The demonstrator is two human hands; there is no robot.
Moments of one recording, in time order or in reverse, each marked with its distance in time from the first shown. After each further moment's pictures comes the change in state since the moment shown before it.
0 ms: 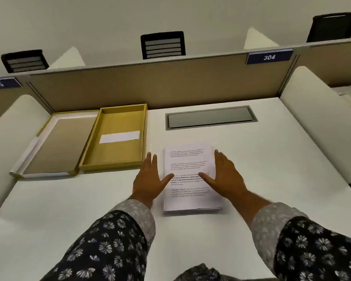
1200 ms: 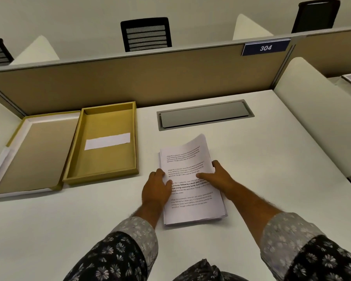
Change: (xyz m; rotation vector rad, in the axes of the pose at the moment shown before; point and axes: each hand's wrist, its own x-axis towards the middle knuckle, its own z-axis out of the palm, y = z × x) left_hand 0.038 -0.001 0.042 -0.253 -0.126 -0.127; right_hand 0.048 -0.022 0.019 0.734 -0.205 0.401
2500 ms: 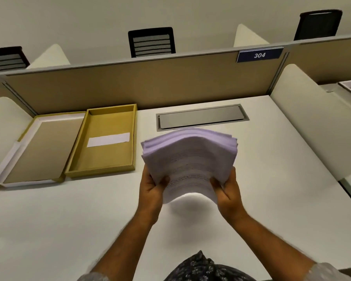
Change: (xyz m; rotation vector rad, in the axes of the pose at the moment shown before) left_hand -0.094 0.055 -0.029 -1.088 0.147 0.206; right_hand -0.115 0.023 -0.023 0.277 0.236 -0.661
